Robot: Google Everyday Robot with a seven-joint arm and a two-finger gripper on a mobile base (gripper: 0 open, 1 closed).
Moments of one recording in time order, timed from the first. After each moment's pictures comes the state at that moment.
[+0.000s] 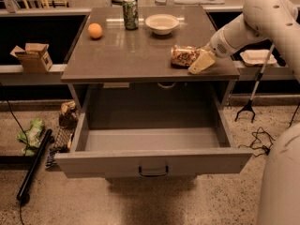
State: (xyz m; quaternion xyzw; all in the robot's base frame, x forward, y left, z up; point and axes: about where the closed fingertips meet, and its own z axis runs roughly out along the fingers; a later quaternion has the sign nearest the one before) arm 0.752 -0.194 0.823 -0.46 0.82 0.07 0.33
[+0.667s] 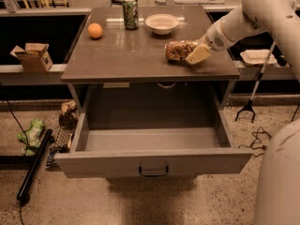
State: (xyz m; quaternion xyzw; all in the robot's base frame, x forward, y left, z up) arm 0.752 -0.171 0.849 -0.49 0.80 0.09 0.34
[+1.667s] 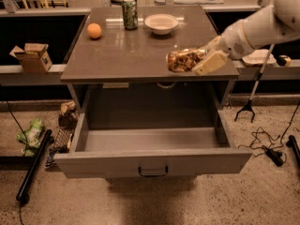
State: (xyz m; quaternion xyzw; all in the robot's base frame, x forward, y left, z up) arm 0.668 -0.163 0.878 -0.53 0.75 0.16 0.36
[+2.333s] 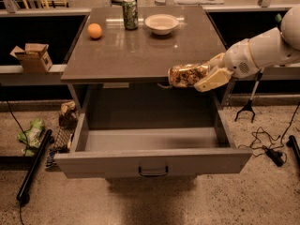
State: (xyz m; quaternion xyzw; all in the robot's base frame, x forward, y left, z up) arm 0.627 -0.171 0.850 -0.53 0.74 0.20 0.36
